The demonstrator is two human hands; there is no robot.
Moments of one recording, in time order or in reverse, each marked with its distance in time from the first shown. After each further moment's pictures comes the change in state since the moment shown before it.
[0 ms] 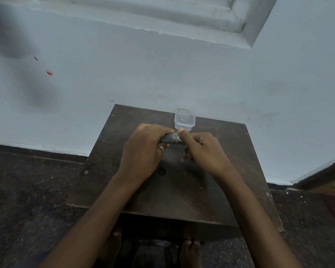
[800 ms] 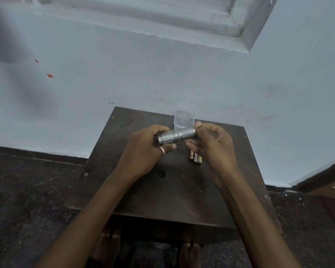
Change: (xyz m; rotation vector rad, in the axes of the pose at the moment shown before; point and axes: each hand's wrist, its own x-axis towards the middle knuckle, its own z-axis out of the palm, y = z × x) left_hand 0.007 0.000 -0.008 -0.306 -0.093 -0.171; right_hand -0.002 -0.005 -0.005 0.869 0.245 0.229
